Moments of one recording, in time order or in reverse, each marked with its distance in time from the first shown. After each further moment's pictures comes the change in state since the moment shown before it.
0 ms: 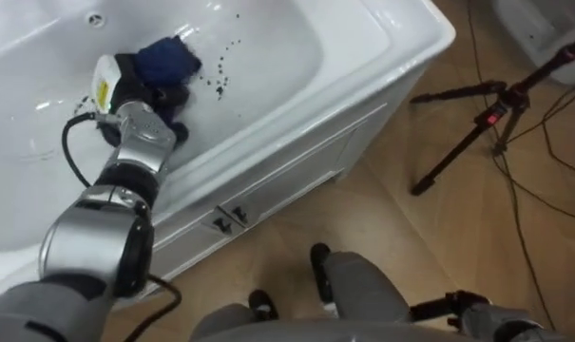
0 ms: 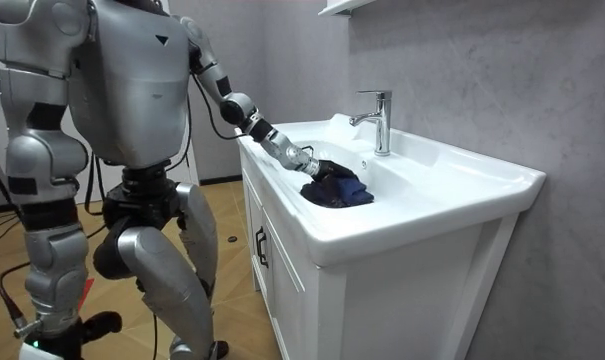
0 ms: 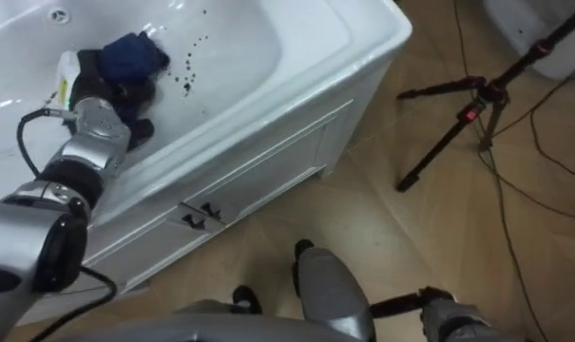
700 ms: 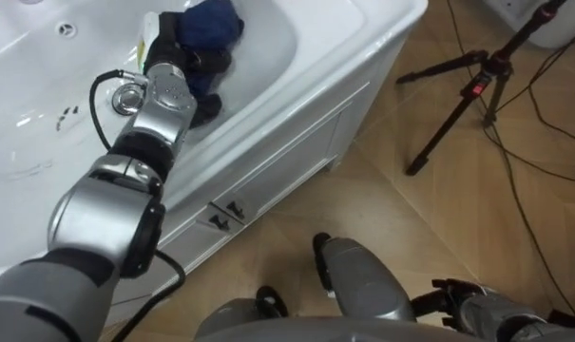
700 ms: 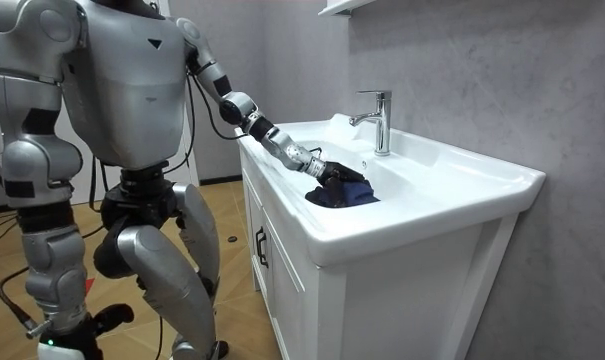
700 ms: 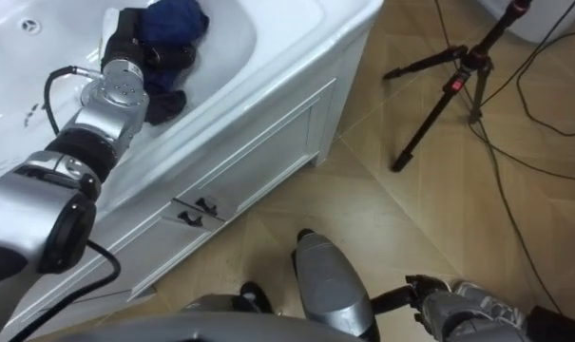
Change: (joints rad) left arm -0.057 -0.026 -0.122 -0.042 -0.037 -0.026 -0.069; right arm -0.029 -0.017 0.093 0.005 -0.001 -0.083 0.107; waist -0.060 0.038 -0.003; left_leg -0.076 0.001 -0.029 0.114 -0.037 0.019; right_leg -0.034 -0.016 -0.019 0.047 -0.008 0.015
